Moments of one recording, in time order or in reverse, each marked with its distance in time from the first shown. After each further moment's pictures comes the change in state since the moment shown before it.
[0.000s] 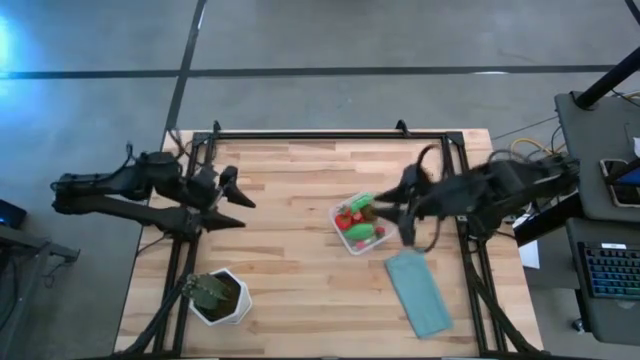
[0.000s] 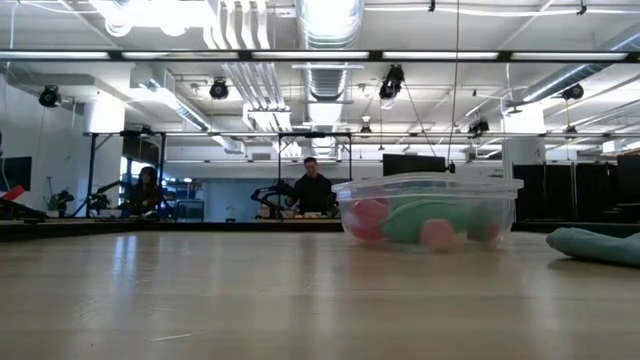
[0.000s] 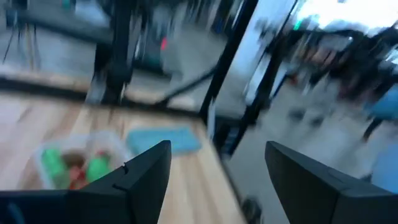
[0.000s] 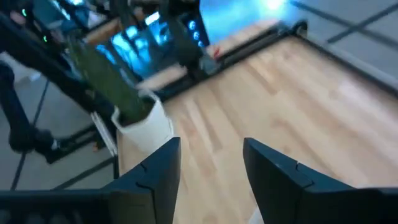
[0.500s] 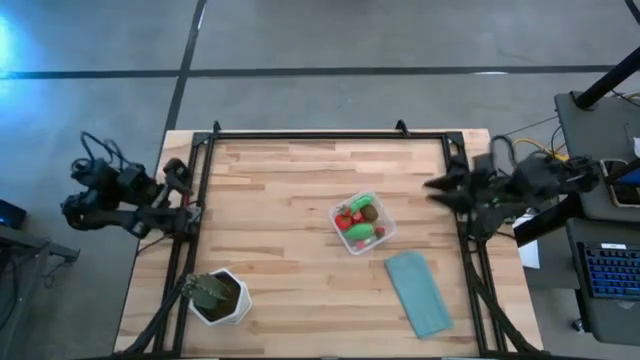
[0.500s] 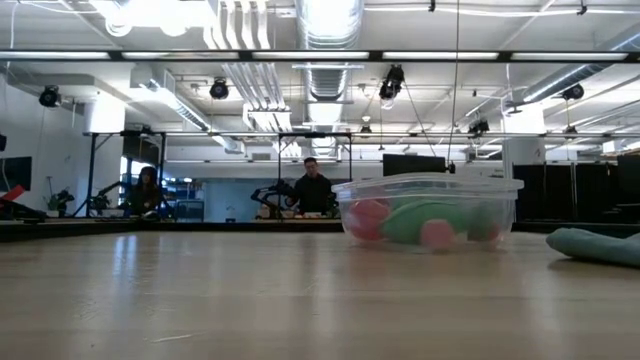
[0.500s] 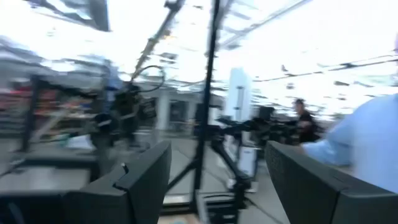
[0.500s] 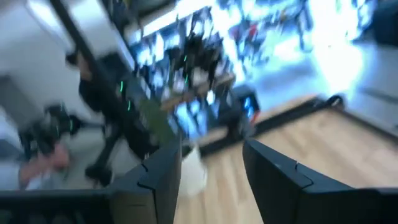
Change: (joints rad) left arm -0.002 -0.541 -0.324 0.236 0.004 0.071; right arm -0.007 -0.665 -0.719 0.499 -0.077 -0.190
